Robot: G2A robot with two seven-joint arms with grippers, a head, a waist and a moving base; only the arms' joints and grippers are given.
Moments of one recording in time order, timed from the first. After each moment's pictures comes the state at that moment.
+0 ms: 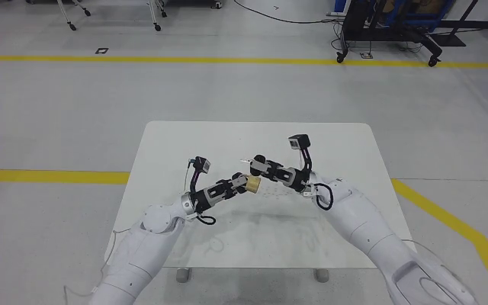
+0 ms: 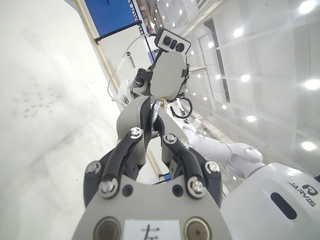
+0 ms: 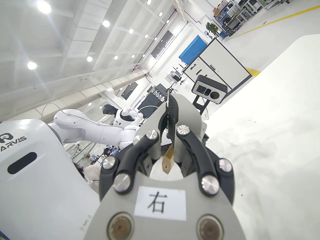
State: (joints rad) left arm 1.19 -1.24 -1.06 -1.23 -0.44 -0.56 -0.86; right arm -0.91 -1.21 0.79 -0.96 0.57 -1.01 0.81
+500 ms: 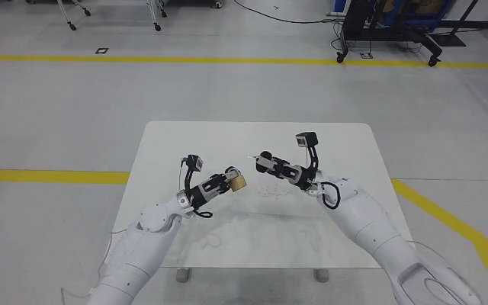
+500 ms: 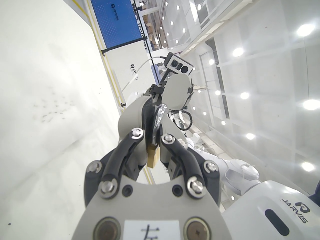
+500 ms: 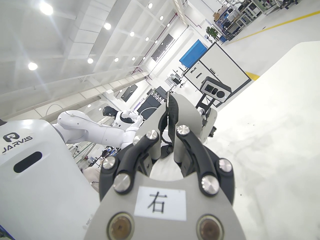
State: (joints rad) left arm 1.19 -1.23 -1.09 -1.23 -0.45 -0.50 -0.79; right arm -0.93 -1.19 0.82 -0.99 0.59 -1.01 0.81
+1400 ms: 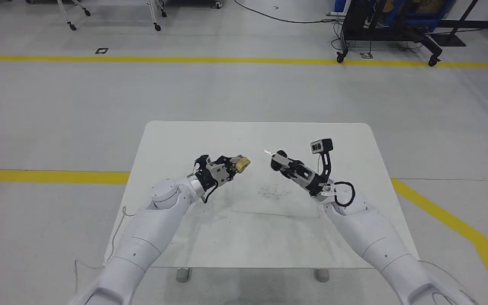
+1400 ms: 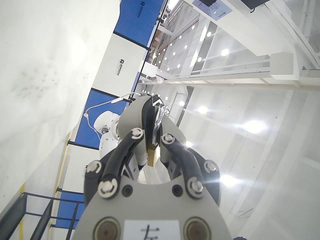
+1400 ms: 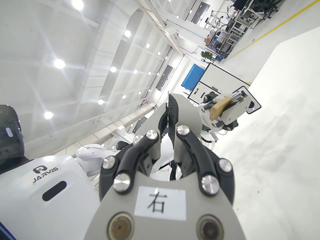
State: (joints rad) left arm 1.00 -1.30 -1.01 -1.02 -0.85 0.08 -0.75; right arm -1.08 -1.15 0.93 -1.09 0.70 -0.84 0.77
